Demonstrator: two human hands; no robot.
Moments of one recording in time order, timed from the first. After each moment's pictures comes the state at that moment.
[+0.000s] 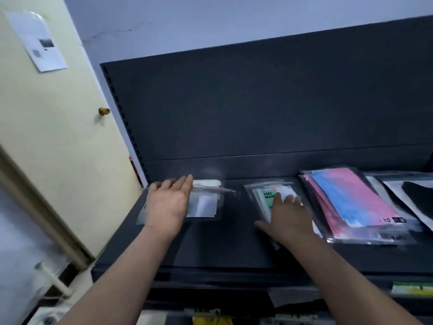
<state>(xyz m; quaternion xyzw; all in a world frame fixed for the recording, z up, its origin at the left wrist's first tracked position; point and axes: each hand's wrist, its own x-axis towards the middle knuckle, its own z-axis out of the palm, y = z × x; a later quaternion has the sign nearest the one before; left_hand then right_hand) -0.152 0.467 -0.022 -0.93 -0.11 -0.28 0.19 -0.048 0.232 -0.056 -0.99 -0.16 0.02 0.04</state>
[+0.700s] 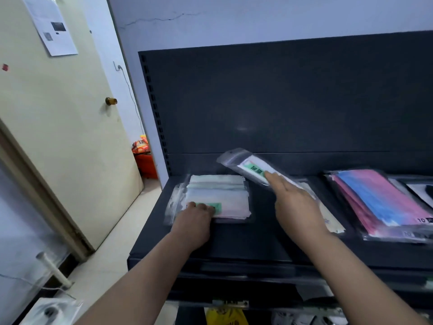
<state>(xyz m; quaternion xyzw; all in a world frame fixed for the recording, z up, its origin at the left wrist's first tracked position) -0.183 0.505 -0.062 -0.99 -0.12 0.00 0.05 -0.107 0.289 -0.020 -0.92 -0.29 -0.25 0.12</state>
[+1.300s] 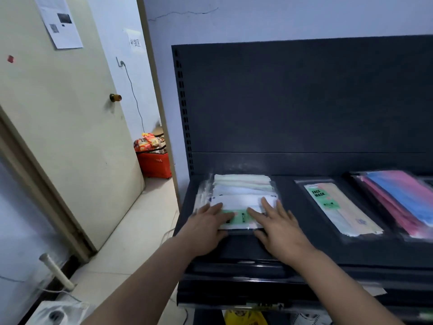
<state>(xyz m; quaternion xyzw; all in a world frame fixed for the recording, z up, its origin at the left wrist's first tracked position) -0.221 0.577 -0.065 -1.00 -0.01 0.02 -0.08 -0.147 0.377 -0.073 -0.94 -0.34 0.03 0.06</state>
